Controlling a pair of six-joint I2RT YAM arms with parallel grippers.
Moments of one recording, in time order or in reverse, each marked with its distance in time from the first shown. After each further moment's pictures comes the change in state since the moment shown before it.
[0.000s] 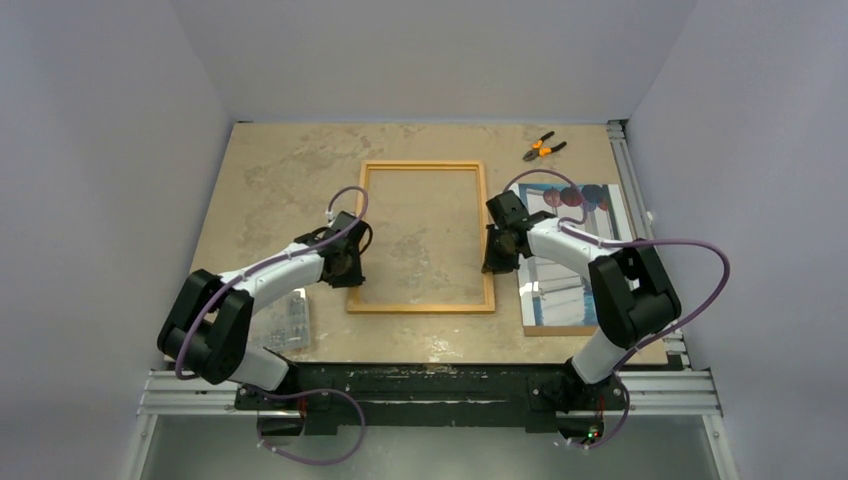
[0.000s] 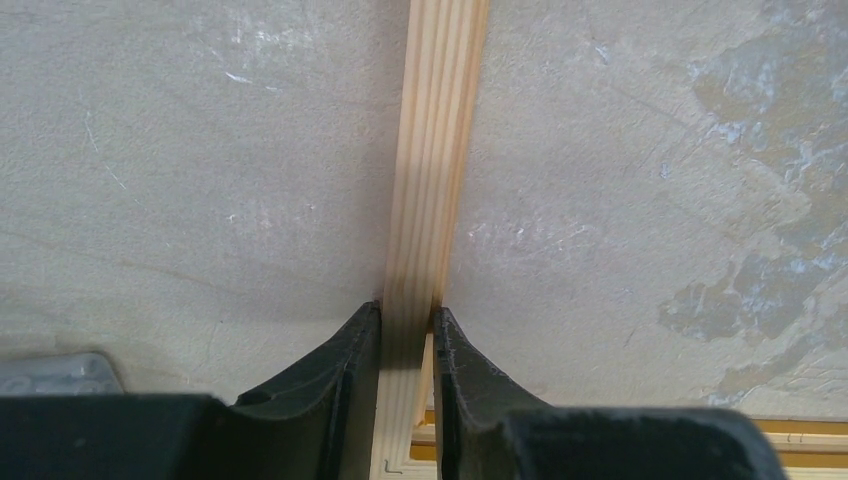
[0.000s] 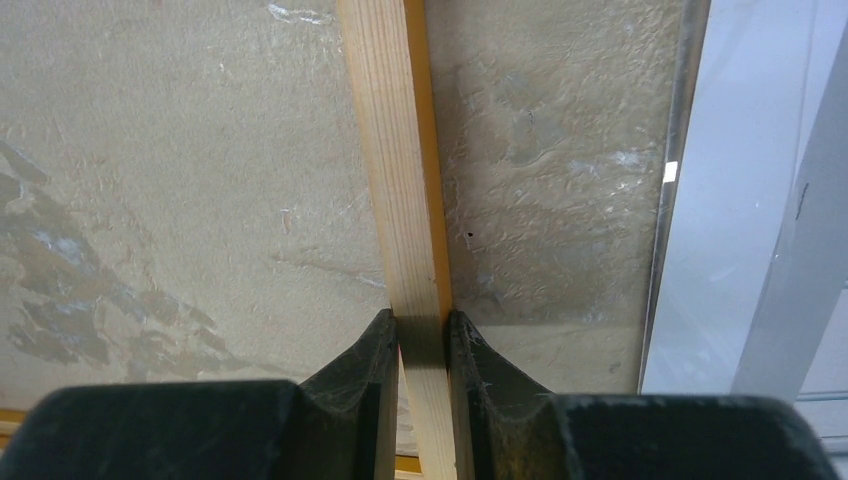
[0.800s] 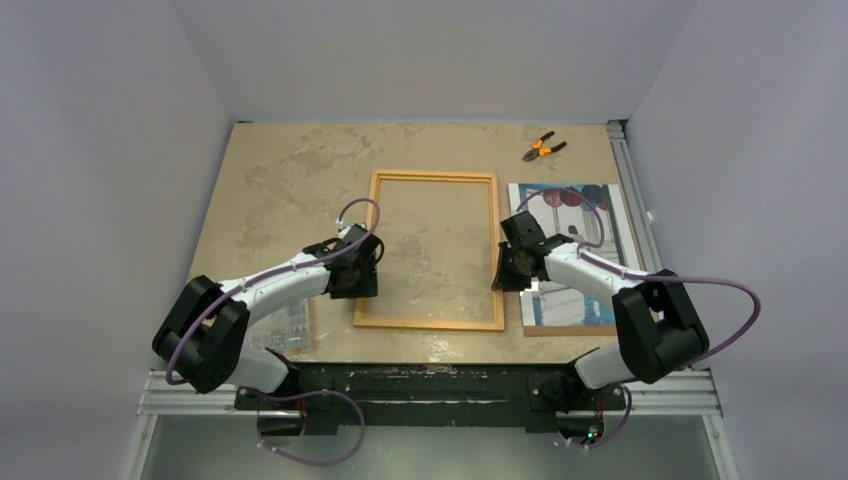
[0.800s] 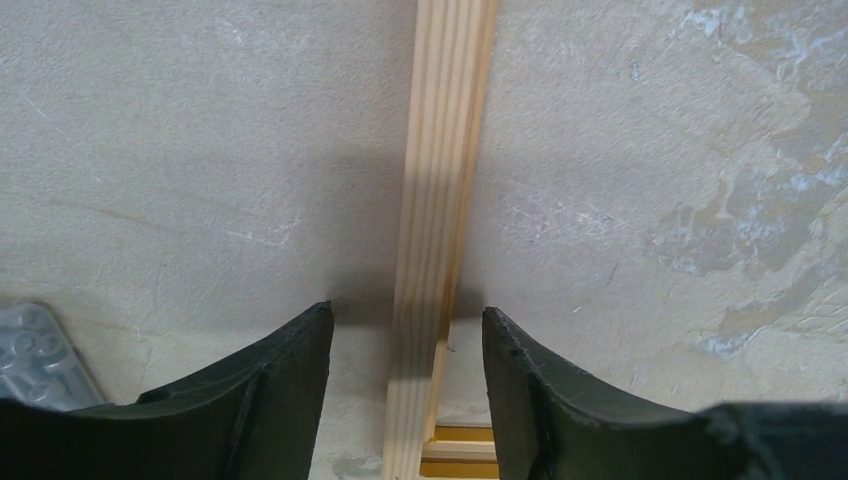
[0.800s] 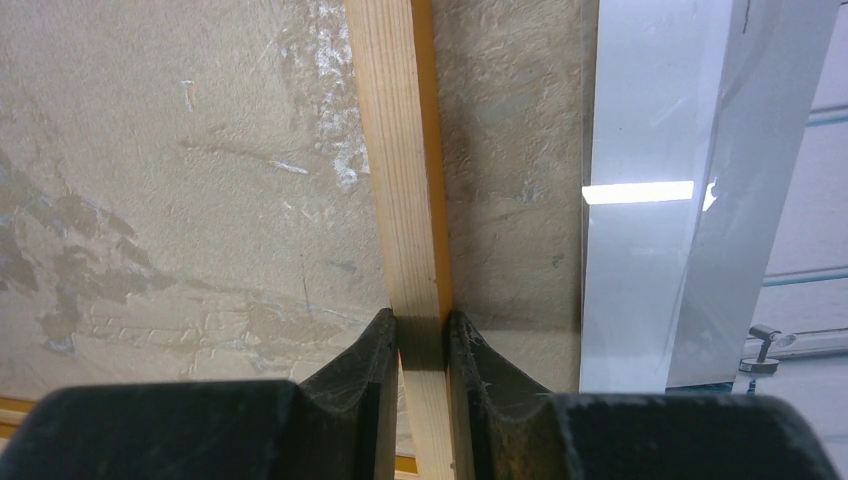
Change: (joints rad) left arm -0.116 -0.035 -0.030 -0.027 -0.039 -0.054; right arm -0.008 -0.197 -0.208 0.029 -0.008 0.018
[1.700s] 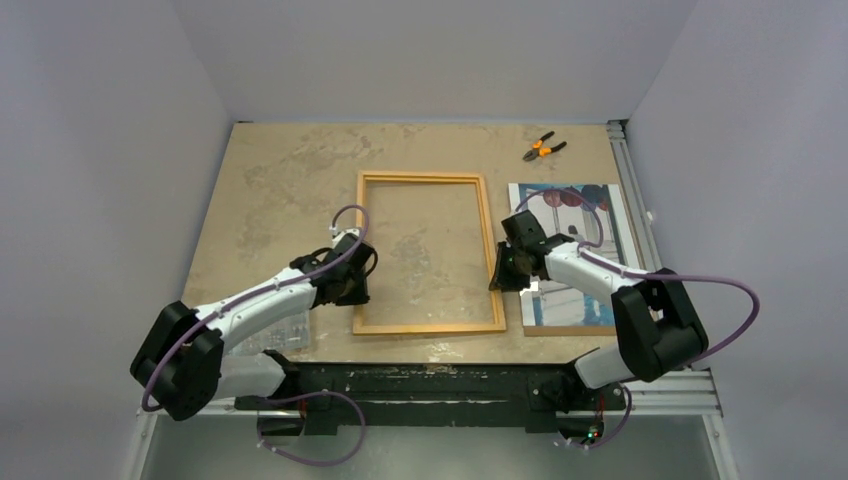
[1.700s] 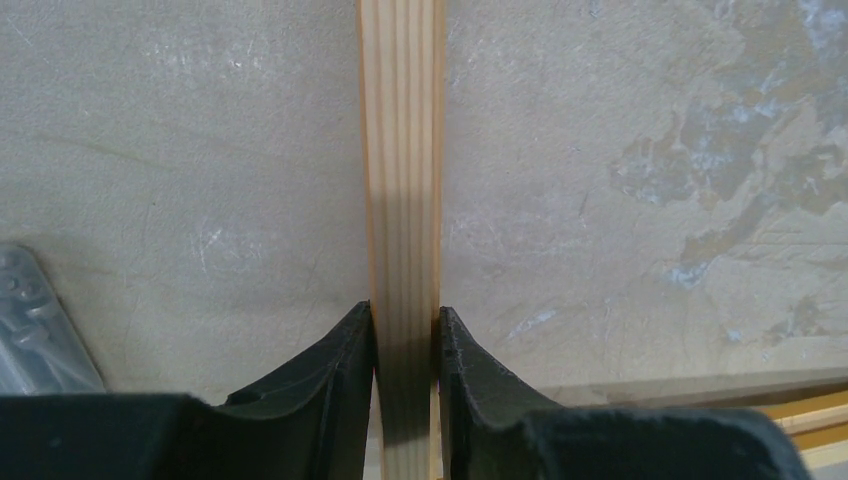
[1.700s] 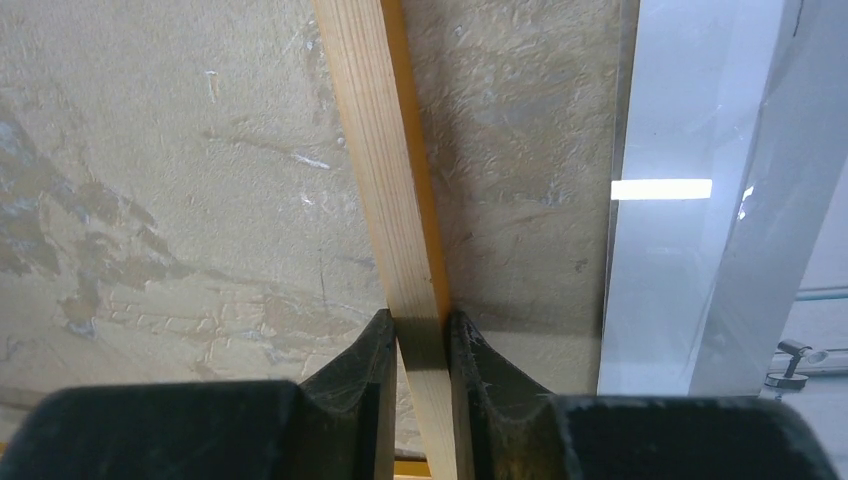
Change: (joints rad) left arm -0.036 -0.185 -0.068 -0.034 0.031 -0.040; right arm -0.008 0.009 0.000 0.013 -0.052 -0.008
